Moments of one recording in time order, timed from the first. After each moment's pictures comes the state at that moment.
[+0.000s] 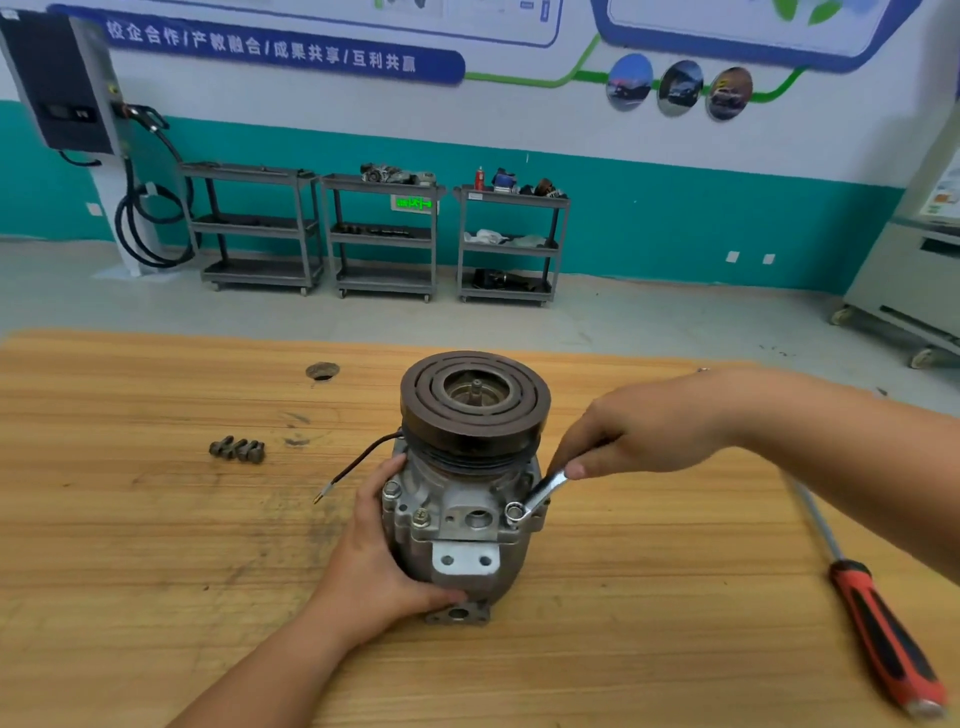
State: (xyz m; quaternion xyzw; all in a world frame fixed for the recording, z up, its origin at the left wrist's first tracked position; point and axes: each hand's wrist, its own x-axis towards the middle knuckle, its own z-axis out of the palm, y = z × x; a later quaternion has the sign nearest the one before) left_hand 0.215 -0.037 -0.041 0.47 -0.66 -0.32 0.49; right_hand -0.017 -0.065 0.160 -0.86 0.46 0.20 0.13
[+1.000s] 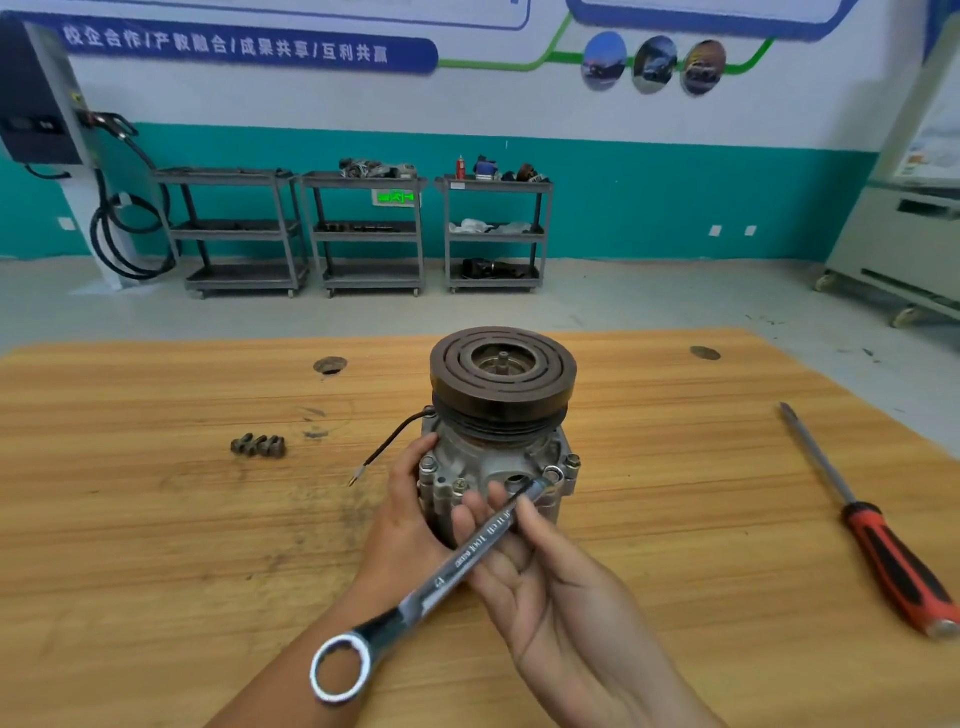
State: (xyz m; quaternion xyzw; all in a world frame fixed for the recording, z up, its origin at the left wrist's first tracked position) left_hand 0.211 -0.032 -0.034 0.45 -0.68 -0.28 0.52; right_hand 0.091 0.056 0.066 -0.12 0.18 -0.55 0.81
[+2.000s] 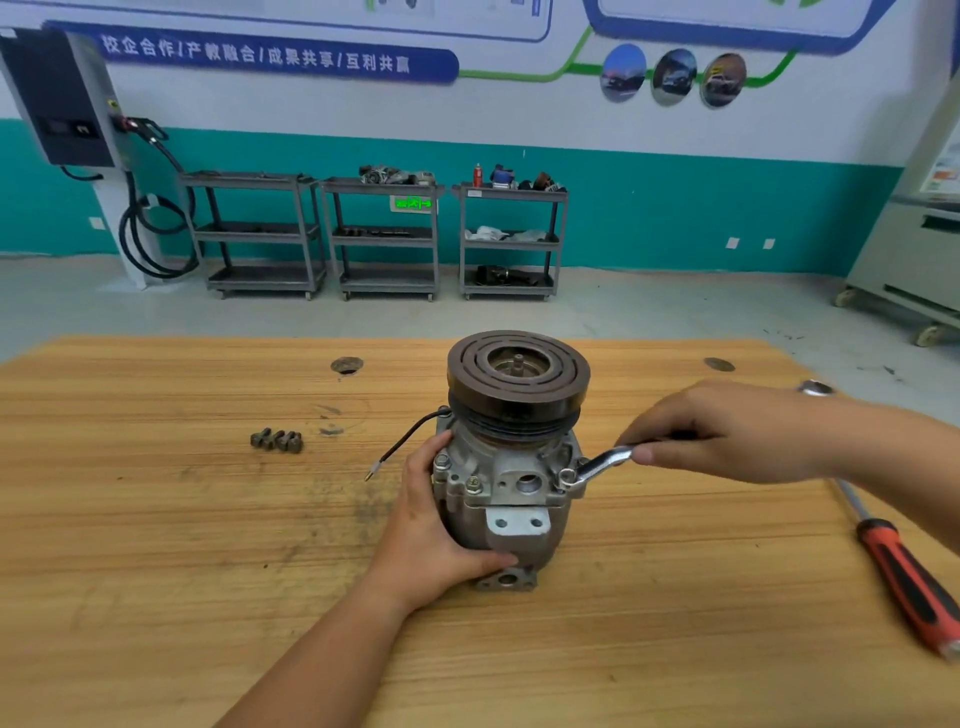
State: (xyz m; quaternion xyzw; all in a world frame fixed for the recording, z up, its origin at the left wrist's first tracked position) left_hand 0.217 -0.036 -0.037 0.47 -0.69 -0.31 0.46; right_hand -0.043 -0.024 0.139 -0.85 0.50 0.04 0.12
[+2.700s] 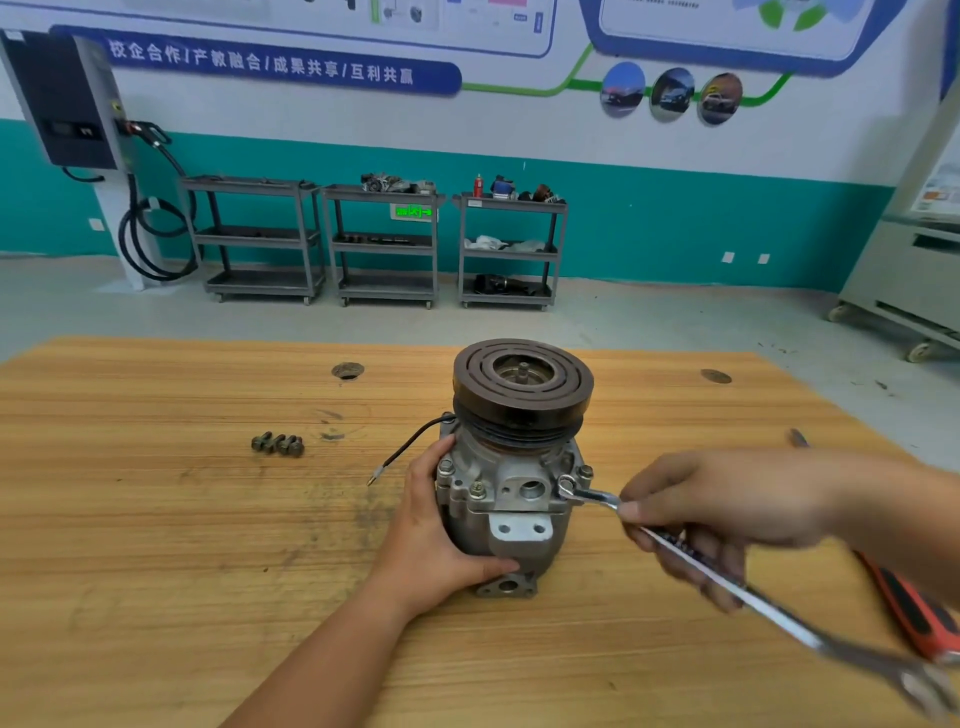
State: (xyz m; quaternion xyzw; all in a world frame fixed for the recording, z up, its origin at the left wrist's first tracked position) left_hand 0.217 -0.038 -0.037 0.46 -0.69 -0.32 0.47; right_hand -0.021 0.000 0.128 -0.62 0.53 0.02 0.58
